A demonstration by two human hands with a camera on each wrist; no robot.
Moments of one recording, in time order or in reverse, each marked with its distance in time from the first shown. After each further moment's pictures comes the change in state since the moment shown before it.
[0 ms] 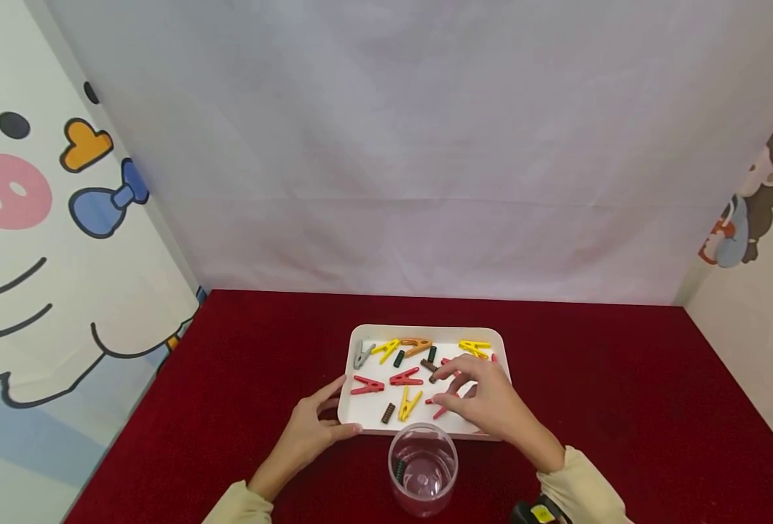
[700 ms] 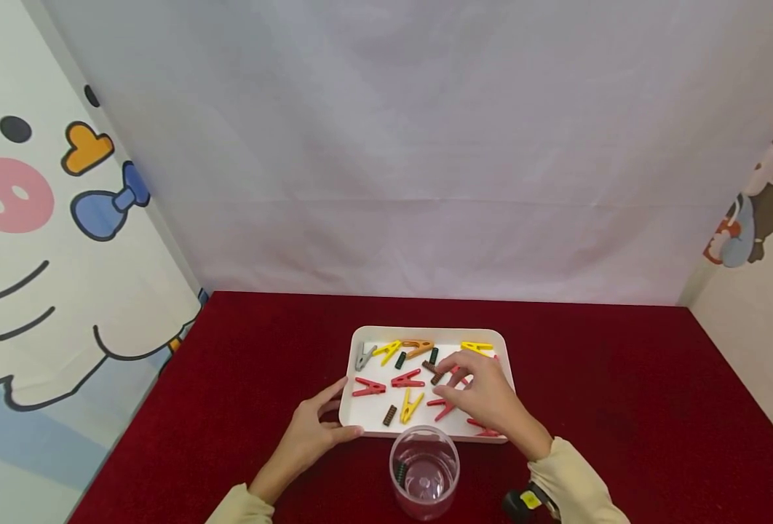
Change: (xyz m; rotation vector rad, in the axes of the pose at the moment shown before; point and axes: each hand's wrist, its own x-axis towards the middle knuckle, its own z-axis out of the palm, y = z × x) left_hand -0.001 -0.001 -0.001 -0.021 -0.007 0.002; right_hand 0.015 0.019 0.011 -0.034 0.056 -0.025
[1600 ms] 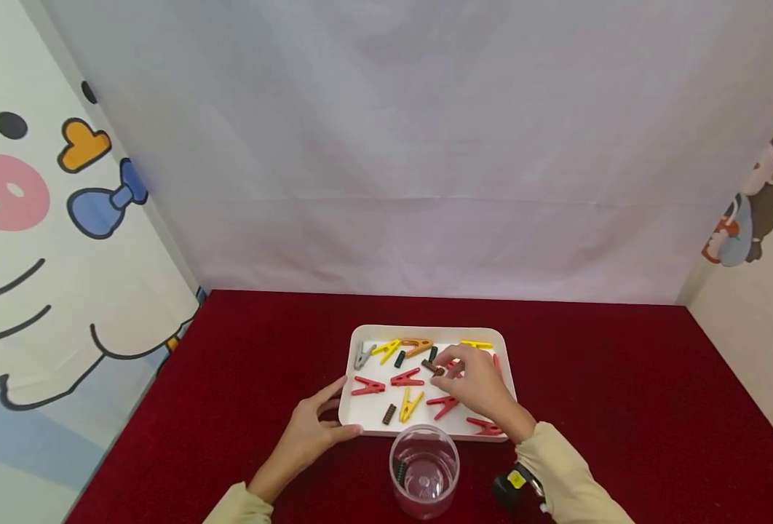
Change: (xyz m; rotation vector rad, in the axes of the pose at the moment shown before) left_hand 0.000 0.000 0.001 0.000 0.004 0.004; right_hand 0.016 0.016 0.011 -0.050 -0.013 0.106
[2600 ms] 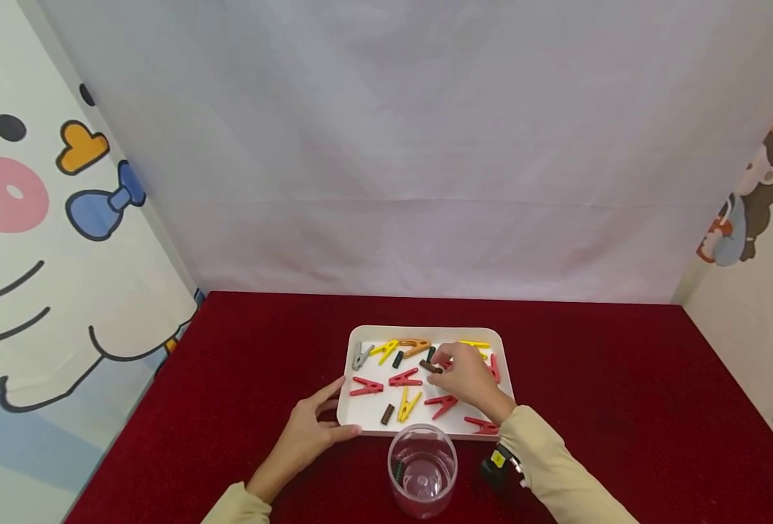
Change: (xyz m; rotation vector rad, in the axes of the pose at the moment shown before) left_hand 0.001 0.000 -0.001 0.004 -0.005 0.019; right_hand 0.020 0.013 0.013 -0.121 -0.050 0.121
